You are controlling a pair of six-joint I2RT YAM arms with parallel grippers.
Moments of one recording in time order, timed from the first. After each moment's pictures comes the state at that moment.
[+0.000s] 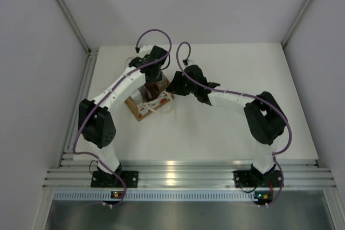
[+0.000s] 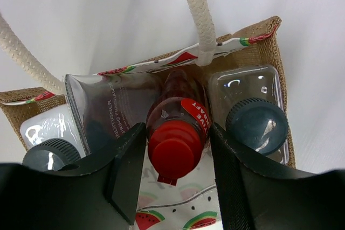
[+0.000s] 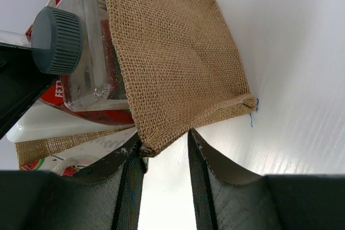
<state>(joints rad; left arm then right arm) -0.52 1.80 1.66 -0.89 -0.58 -0.71 0.70 1.87 1.27 0.08 -0.10 0.73</state>
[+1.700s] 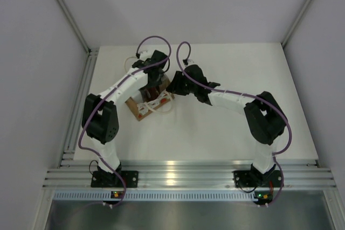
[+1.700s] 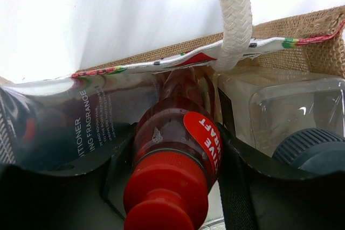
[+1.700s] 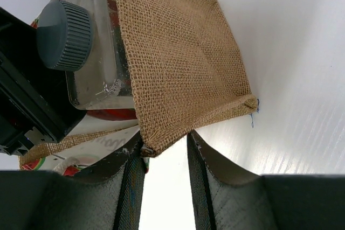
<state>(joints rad) -0.49 1.86 1.60 -0.84 -0.56 -0.75 0.70 1.87 1.27 0.08 -0.10 0.73</state>
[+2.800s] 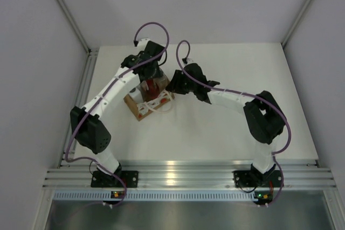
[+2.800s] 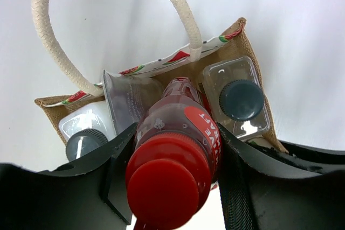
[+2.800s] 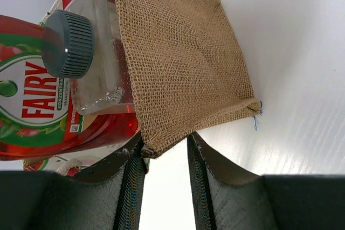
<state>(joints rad) -0.53 1.71 1.71 -0.90 -0.56 -0.61 0.69 1.88 1.30 0.07 -0.12 0.73</state>
